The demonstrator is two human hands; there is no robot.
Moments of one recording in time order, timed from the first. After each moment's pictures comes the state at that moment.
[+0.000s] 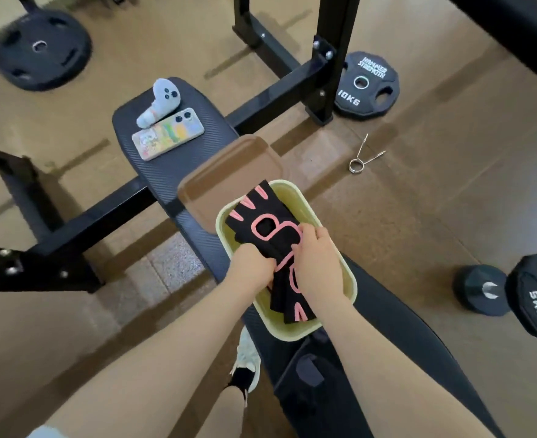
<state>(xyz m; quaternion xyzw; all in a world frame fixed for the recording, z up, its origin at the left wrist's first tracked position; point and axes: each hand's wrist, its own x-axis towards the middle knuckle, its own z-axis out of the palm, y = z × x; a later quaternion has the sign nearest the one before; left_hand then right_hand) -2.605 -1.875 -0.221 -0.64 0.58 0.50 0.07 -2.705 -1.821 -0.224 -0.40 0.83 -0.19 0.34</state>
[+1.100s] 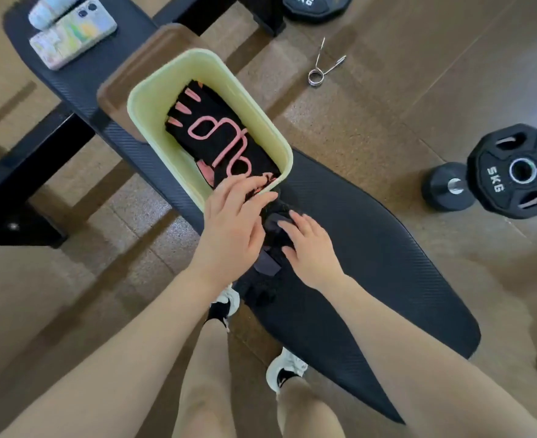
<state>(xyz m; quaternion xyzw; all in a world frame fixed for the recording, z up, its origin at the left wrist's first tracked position) -2.586 -1.720 -0.232 -0.31 0.91 0.22 -0.14 -2.710 -1.608 -0.311 -0.53 0.77 -0.06 0.34</state>
